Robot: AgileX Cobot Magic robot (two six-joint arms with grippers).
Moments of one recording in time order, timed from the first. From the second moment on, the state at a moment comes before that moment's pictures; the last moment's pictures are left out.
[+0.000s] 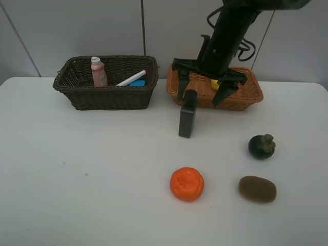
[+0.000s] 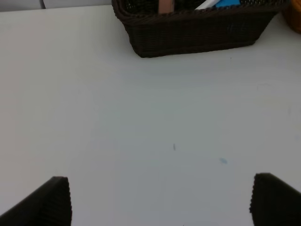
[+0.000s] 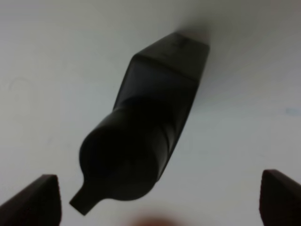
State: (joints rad) left arm -0.13 -0.01 -0.51 0.01 1.07 -0.01; right arm 0.45 2.06 -1.69 0.14 1.22 0.35
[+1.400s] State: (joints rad) left arm -0.13 -0.01 -0.51 0.01 1.07 -0.01; right arm 0.49 2.21 -1.72 0.11 1.23 0.43
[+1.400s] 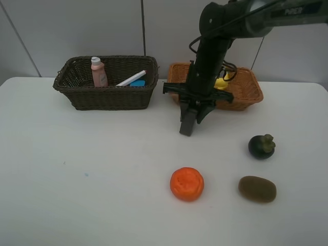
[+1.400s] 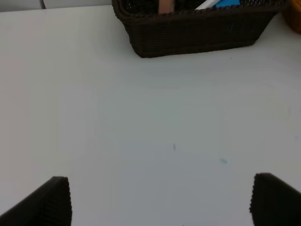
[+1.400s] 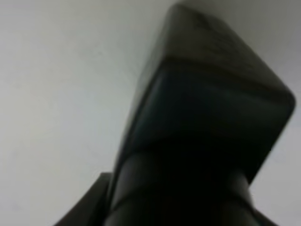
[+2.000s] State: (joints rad) left arm -0.13 -0.01 -0.51 0.01 1.07 -0.01; right arm 0.49 2.11 -1.82 0.07 1.22 0.33
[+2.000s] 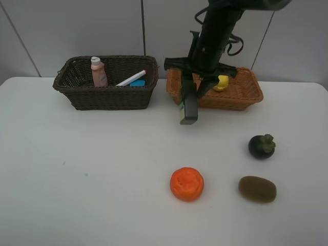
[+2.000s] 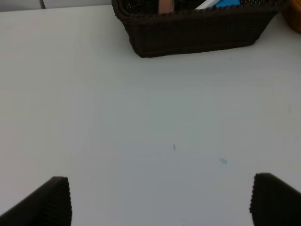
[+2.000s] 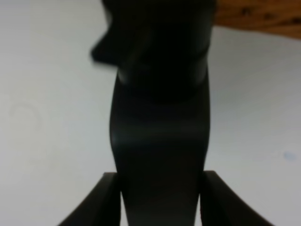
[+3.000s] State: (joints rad) left arm -0.13 -0.01 -0.51 0.01 1.07 -0.01; right arm 0.63 2.23 -2.05 0.09 0.68 0.21
